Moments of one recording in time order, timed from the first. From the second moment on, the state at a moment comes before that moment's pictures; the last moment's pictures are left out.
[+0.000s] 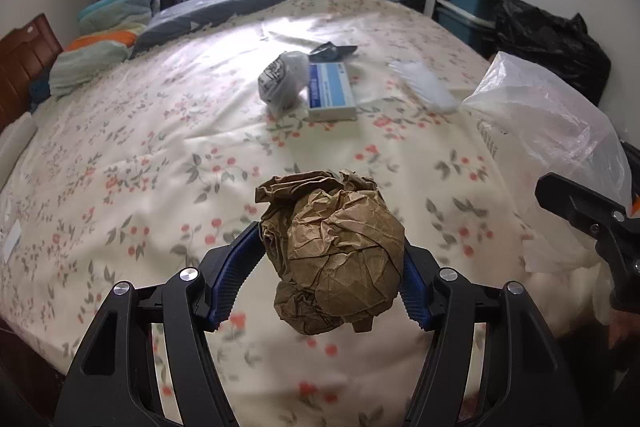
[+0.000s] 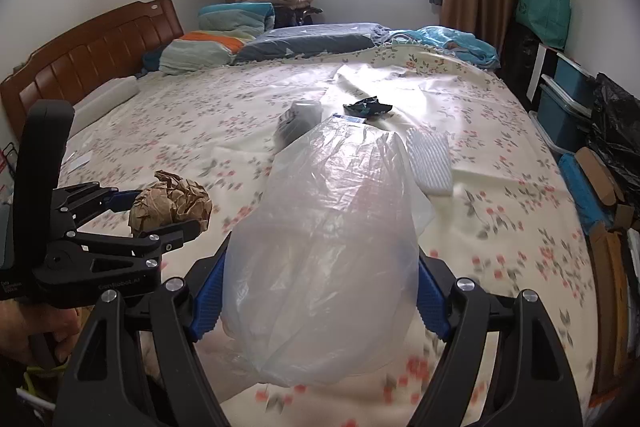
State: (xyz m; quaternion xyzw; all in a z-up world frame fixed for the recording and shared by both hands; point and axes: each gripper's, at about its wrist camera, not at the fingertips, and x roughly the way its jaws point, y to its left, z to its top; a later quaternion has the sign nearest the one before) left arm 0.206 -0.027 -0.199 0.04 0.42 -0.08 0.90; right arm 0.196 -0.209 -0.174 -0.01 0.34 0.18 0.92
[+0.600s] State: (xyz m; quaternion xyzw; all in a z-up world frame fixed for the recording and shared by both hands) left arm 0.023 -0.046 -0.201 0.05 0.45 -0.12 0.89; right arm 0.029 -0.220 -0.190 -0.02 0.36 0.22 0.91
